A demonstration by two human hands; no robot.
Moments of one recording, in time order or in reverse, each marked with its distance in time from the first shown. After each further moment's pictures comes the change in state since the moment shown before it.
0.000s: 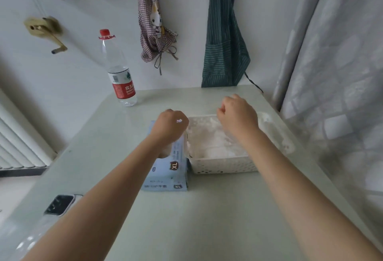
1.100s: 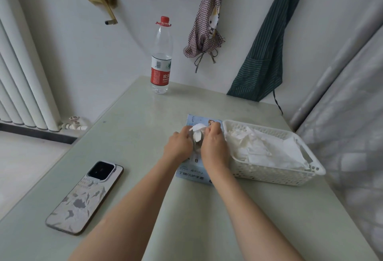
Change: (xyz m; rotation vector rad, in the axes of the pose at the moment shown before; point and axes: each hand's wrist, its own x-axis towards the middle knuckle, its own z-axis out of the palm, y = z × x) left_hand -0.059 -0.104 0.012 -0.359 -0.032 -0.273; right_hand -0.068 -0.159 0.087 0.167 0.023 0.047
